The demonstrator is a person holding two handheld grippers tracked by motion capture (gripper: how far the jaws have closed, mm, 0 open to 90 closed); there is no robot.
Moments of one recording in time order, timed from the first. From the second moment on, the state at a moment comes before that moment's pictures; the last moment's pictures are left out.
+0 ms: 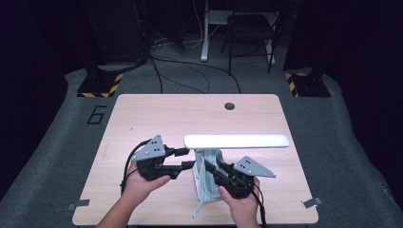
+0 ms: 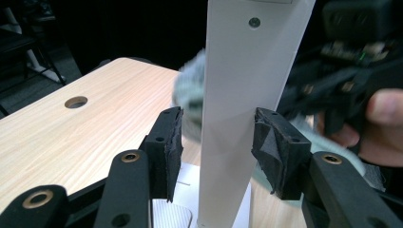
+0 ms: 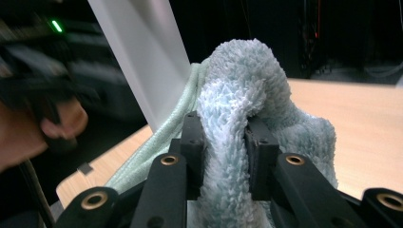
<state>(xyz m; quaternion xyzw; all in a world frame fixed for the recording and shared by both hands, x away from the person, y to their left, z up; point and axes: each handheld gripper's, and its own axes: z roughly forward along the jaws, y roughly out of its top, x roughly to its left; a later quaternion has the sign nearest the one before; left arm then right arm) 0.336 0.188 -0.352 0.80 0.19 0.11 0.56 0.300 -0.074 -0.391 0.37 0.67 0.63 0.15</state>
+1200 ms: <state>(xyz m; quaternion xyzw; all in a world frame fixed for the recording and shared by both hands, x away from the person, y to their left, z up) 0.357 0.155 -0.388 0.82 0.12 0.08 0.56 0.294 -0.089 -0.366 0.35 0.65 0.66 0.13</state>
